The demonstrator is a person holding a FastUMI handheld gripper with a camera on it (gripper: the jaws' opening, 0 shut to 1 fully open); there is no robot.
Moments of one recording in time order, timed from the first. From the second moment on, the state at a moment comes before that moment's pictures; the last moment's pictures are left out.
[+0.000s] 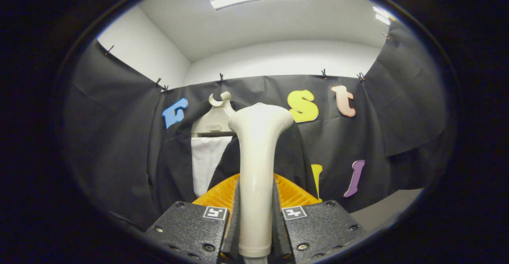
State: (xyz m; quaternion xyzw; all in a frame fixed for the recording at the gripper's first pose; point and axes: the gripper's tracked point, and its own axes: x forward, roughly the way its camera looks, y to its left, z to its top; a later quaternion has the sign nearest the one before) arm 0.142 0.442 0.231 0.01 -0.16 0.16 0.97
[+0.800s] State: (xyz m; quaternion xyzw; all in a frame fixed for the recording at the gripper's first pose) arm 0.129 0.423 0.120 -0.01 -0.05 0.14 0.99
